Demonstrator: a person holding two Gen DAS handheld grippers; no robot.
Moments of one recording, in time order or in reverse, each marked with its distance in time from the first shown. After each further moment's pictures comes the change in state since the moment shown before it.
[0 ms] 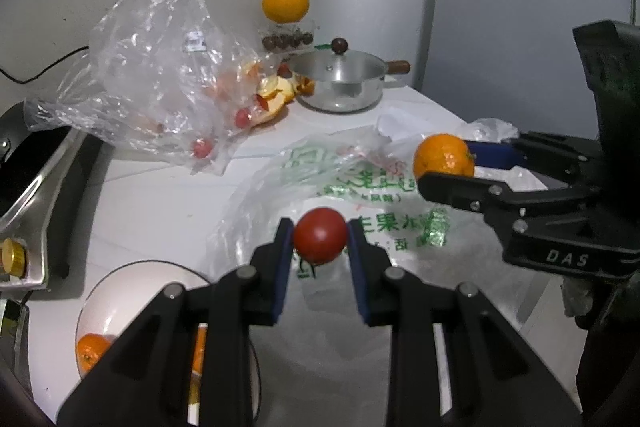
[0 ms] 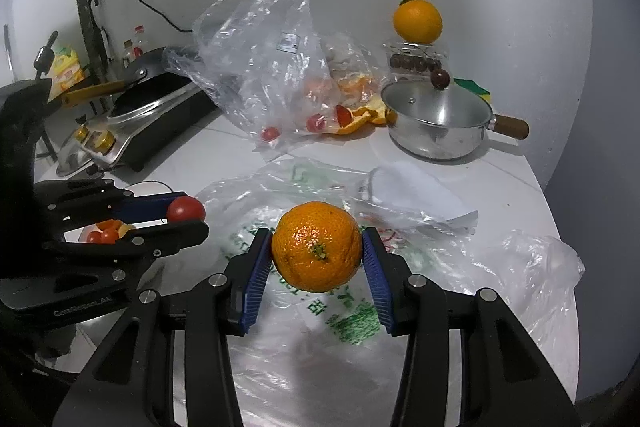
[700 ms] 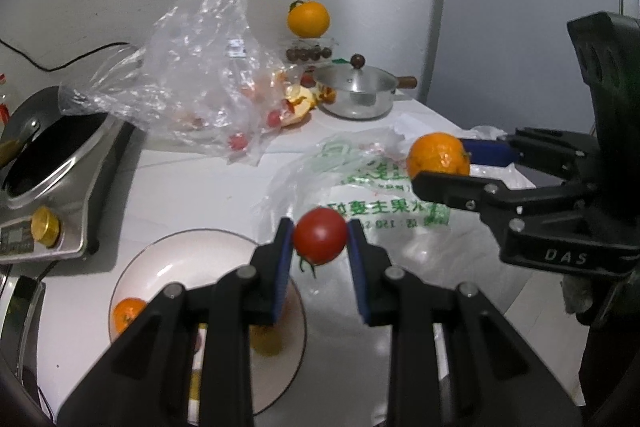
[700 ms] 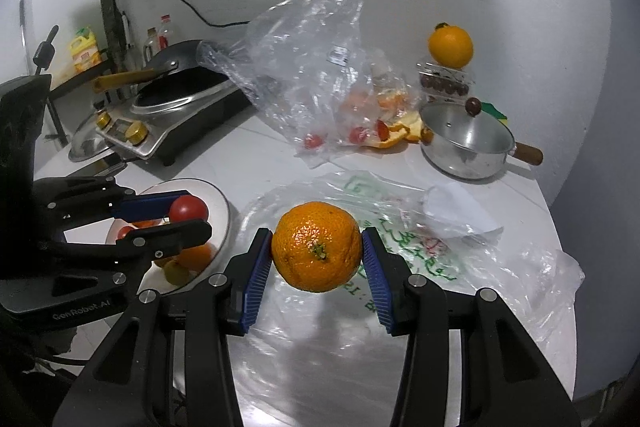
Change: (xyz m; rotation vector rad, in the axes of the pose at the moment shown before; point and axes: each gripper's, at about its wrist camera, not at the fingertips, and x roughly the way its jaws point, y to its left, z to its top) left arm -0.052 0.030 -0.027 -0.042 -0.053 0.008; right arm -0.018 0.064 0.008 -0.082 -0.007 -0.001
